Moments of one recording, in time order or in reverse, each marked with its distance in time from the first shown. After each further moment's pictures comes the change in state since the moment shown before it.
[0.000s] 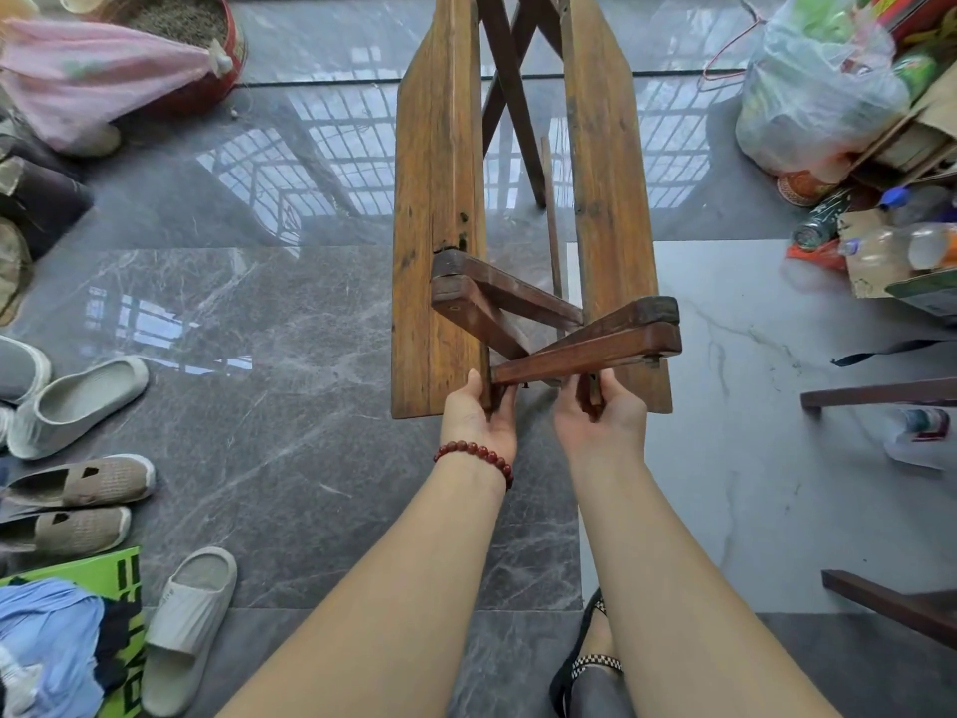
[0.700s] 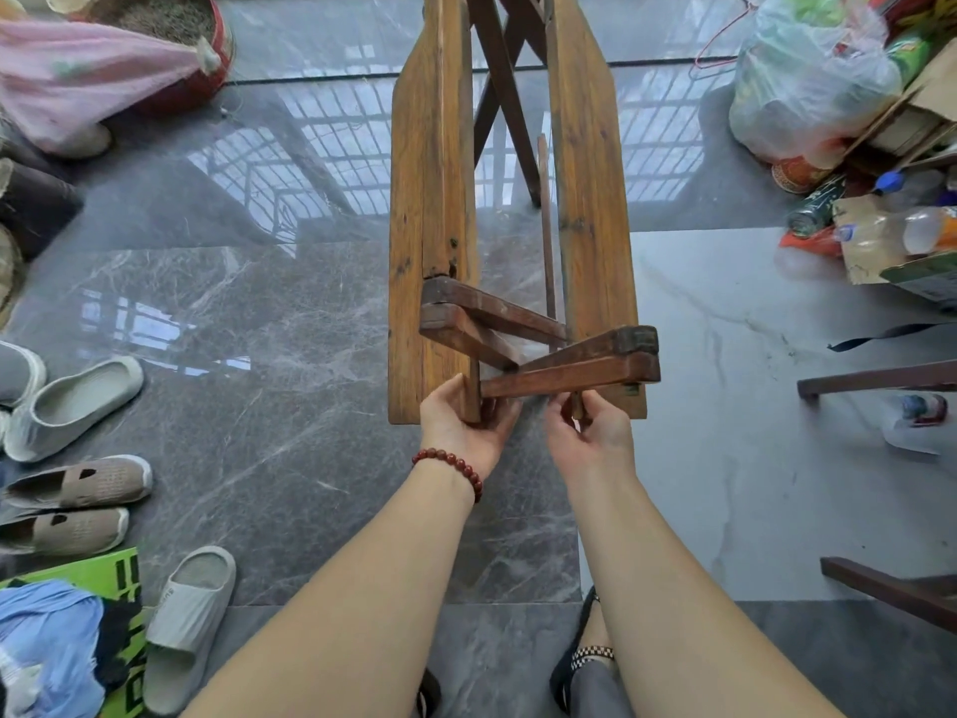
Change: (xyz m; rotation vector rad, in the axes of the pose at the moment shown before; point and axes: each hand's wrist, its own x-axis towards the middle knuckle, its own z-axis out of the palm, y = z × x) left_hand 0.008 0.003 -0.026 0.075 -0.128 -0.105; right_hand 0.008 0.004 -0.024 0.343 -0.056 0.230
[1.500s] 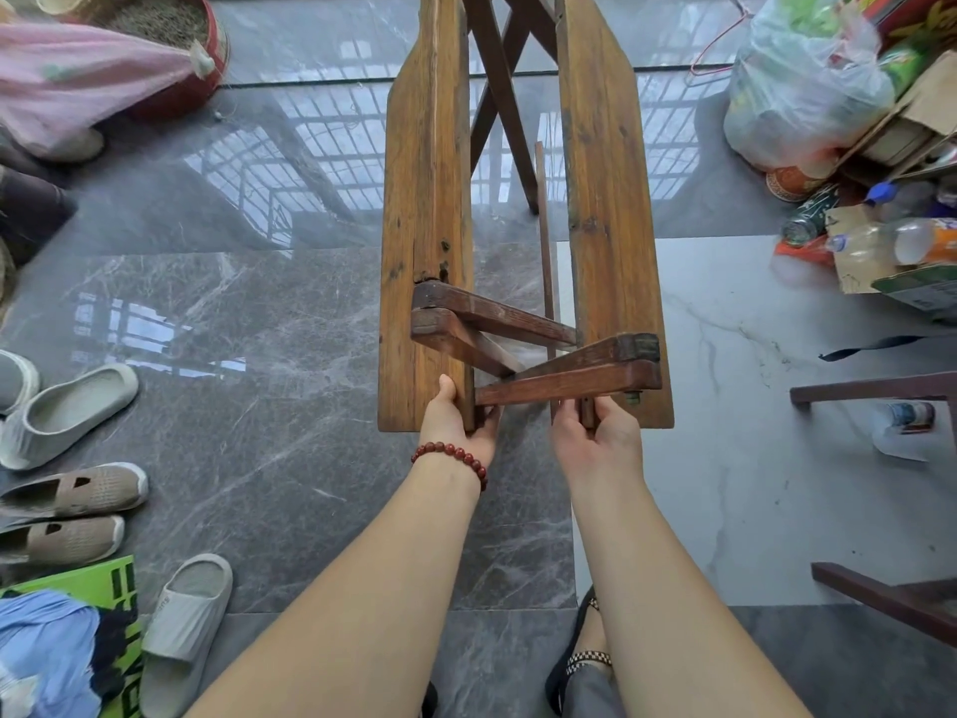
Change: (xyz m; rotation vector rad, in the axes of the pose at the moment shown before) left_hand 0.009 0.007 0.020 0.031 0.148 0.049; right_hand -0.002 -0.002 0.000 -1.268 0.030 -0.548
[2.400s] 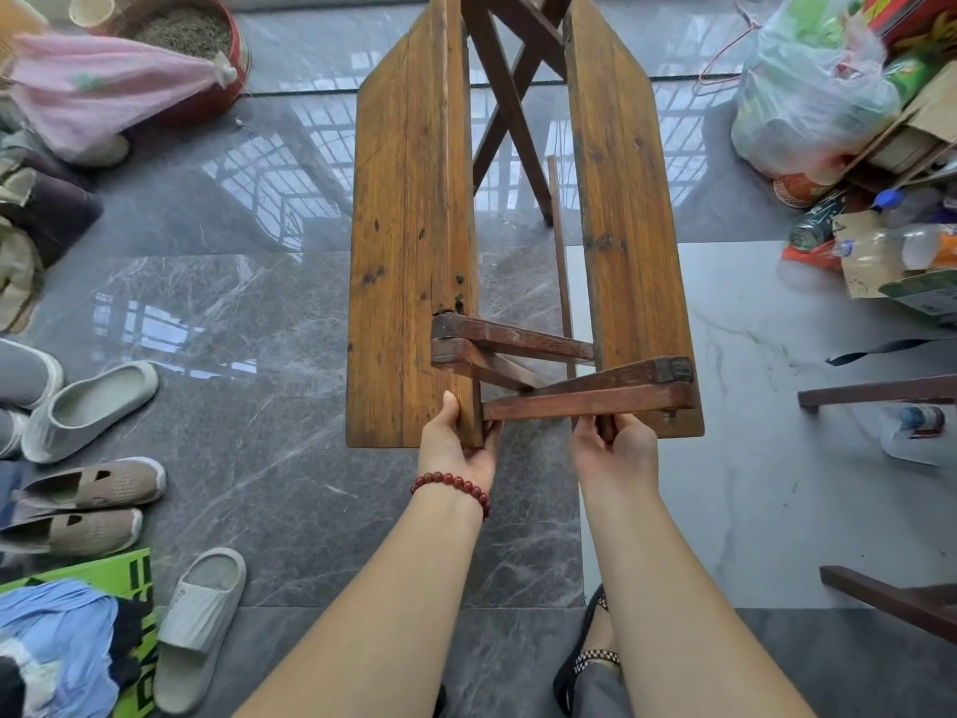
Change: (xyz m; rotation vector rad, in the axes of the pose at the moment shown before) left_hand -0.023 0.002 -0.026 -0.094 -0.012 0.044; right_hand -0.020 -0.008 -0.012 0.976 -0.013 0.344
